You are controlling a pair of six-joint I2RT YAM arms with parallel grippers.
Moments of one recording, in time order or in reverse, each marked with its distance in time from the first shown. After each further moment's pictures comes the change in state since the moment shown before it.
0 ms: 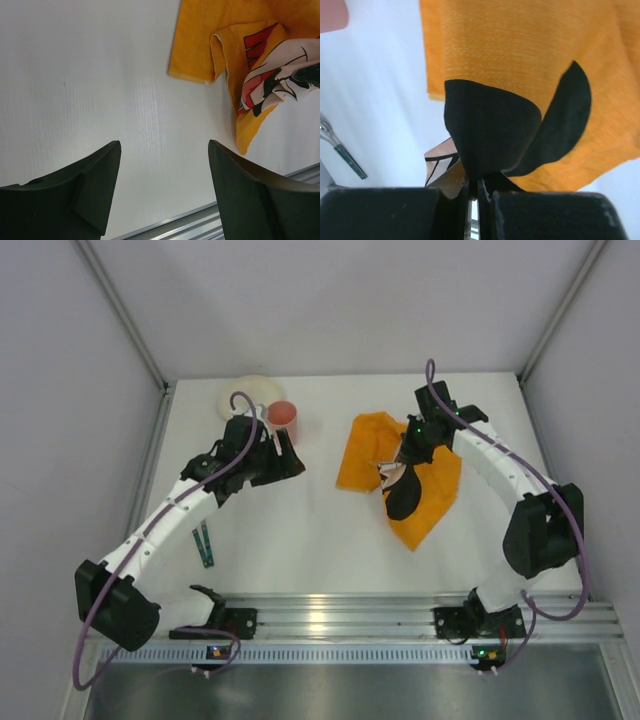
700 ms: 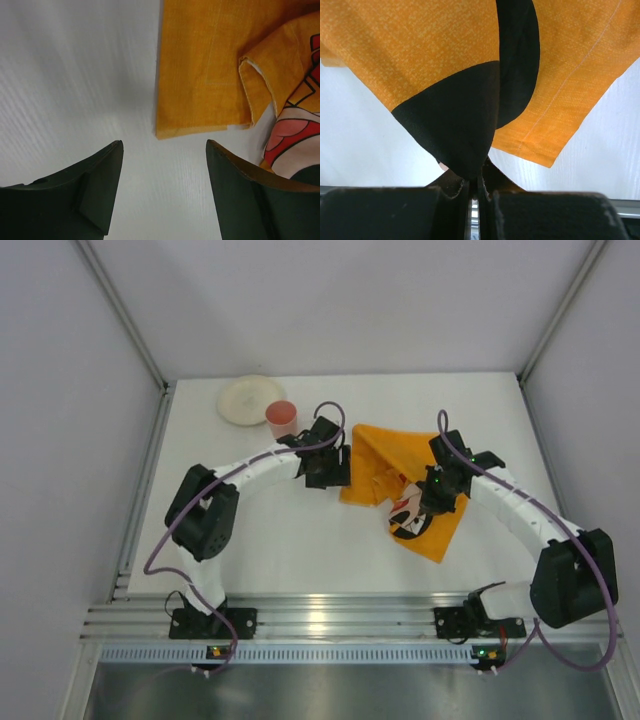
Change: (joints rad) left arm -0.181 0.596 0.211 0.076 -0.007 0.043; right arm -0.014 -0.325 -0.456 -0.063 0.093 -0.034
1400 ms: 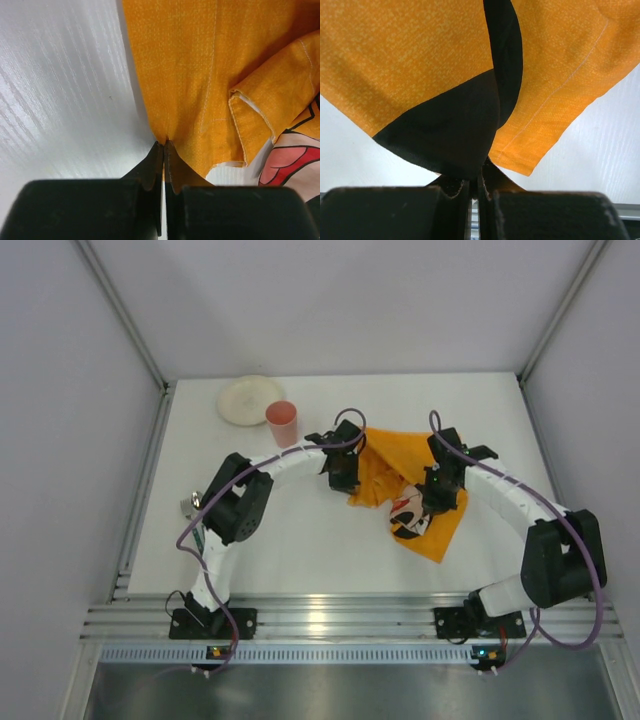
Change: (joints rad) left arm -0.051 0.303 0.243 -0.034 0.039 -0.039; right arm -0.032 0.096 0.023 -0.007 0.014 -0.109
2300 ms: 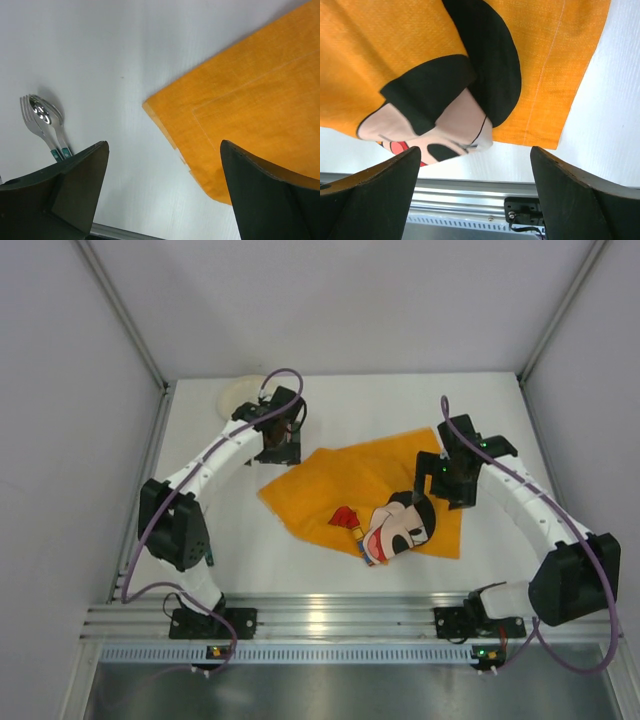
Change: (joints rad) left arm 0.222 -0.379 -0.016 -0.449 -0.491 0.174; right arm -0.010 -0.085 0.137 -0.156 0.006 -0.064
